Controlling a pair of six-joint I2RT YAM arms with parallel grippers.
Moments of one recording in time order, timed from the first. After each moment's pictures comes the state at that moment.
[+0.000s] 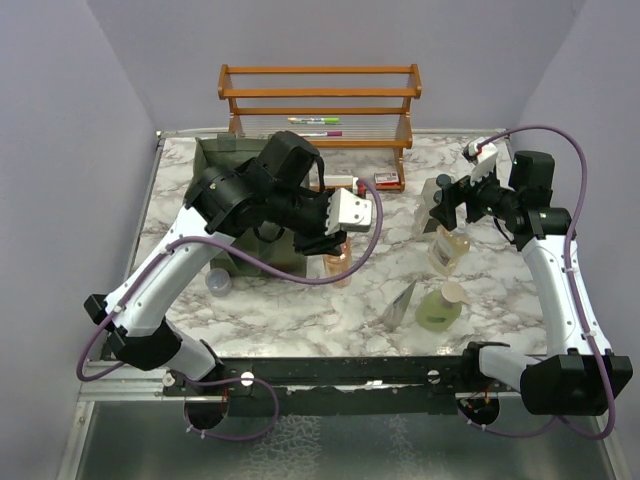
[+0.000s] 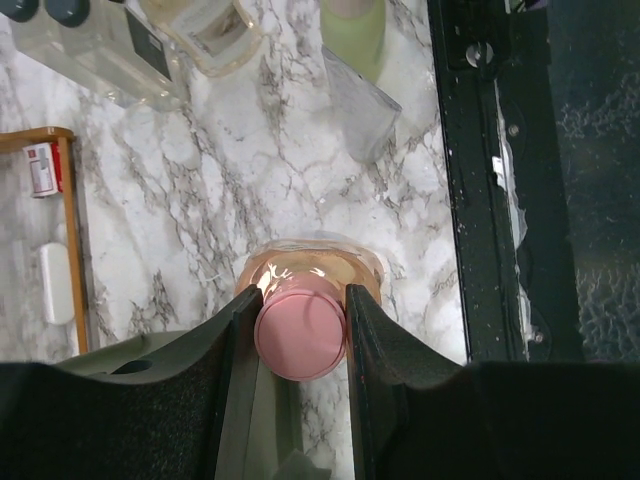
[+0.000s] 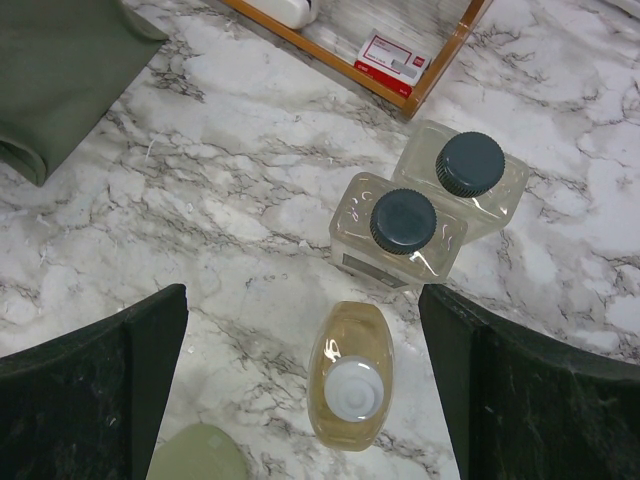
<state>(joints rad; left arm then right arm) -0.85 1.47 1.93 -1.28 0.57 0.67 -0.04 1.15 1.17 -0.63 -0.56 -0.35</state>
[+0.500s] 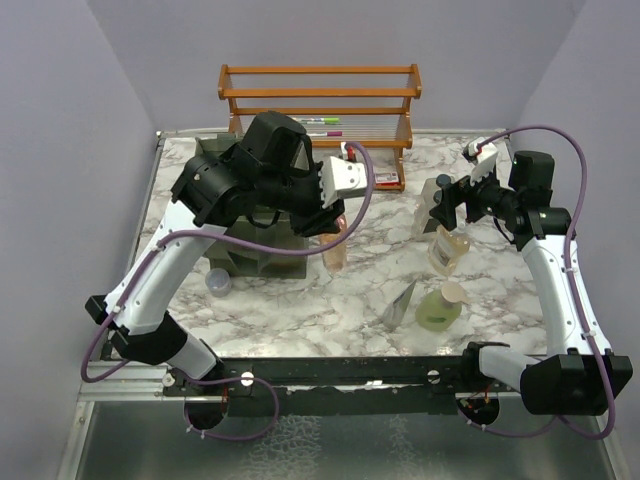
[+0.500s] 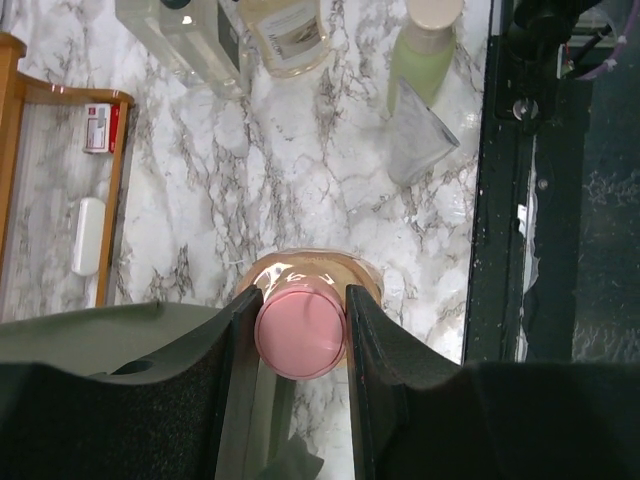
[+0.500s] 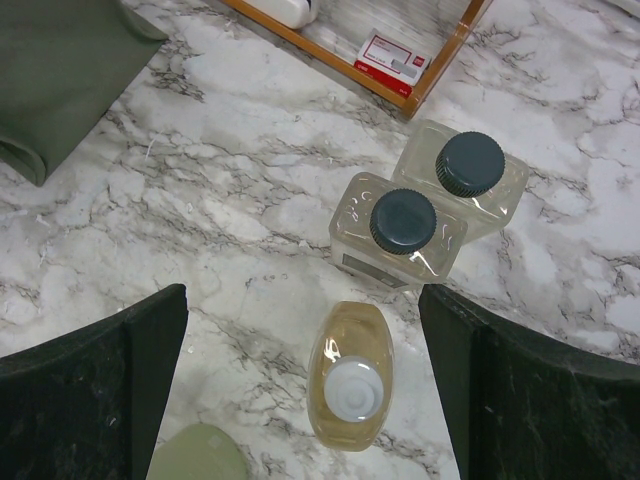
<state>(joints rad) -0.81 1.52 2.12 -1.30 0.49 0.52 -0.04 1.15 1.17 -0.63 -0.56 -0.35</state>
